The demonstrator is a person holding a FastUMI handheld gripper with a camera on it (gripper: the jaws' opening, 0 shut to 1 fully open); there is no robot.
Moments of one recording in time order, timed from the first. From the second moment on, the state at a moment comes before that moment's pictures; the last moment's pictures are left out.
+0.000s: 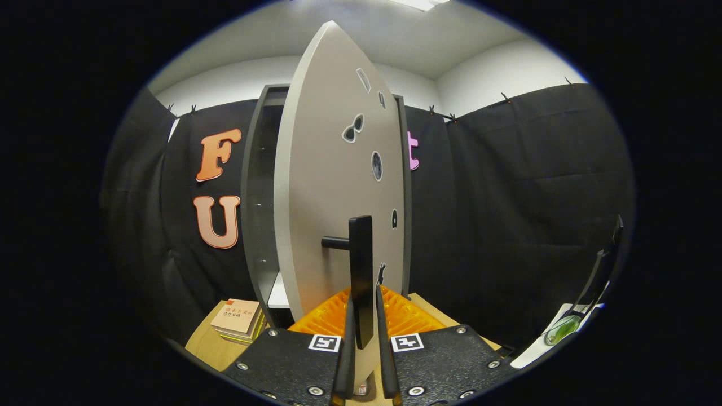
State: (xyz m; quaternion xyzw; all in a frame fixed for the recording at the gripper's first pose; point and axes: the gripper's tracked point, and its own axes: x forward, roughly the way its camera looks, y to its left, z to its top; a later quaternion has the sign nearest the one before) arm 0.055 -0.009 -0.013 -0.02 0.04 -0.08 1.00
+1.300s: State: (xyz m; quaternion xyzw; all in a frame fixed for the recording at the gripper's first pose) arm 0.046 -0.180 -0.013 0.08 0.05 0.02 1.00
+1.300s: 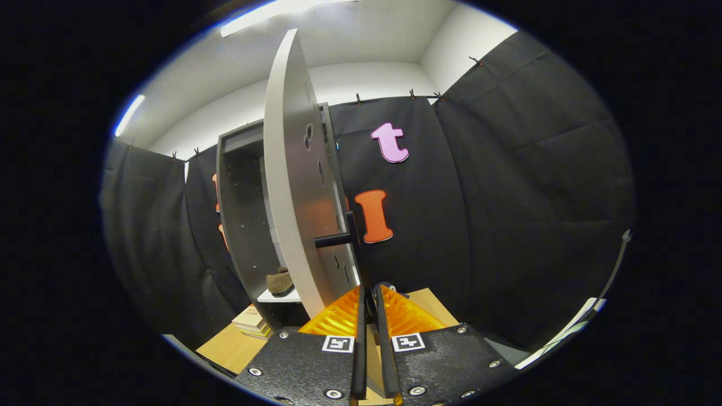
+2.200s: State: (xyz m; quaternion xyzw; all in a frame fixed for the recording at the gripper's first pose) arm -0.050 -0.084 -0.019 0.02 0.06 -0.08 1.00
